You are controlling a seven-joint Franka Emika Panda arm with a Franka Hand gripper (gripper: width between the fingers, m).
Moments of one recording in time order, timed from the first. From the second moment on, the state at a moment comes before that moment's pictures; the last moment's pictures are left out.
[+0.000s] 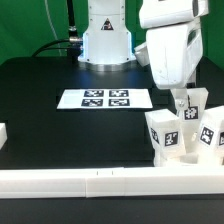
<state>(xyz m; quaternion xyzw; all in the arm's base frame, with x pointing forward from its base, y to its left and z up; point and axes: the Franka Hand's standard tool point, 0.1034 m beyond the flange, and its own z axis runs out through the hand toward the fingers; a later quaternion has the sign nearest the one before) 0.567 0.090 0.084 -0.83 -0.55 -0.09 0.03</state>
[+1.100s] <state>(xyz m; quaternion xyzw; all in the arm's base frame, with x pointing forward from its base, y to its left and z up) 0.576 0.096 0.084 -0.95 -0.27 -0.11 0.05</state>
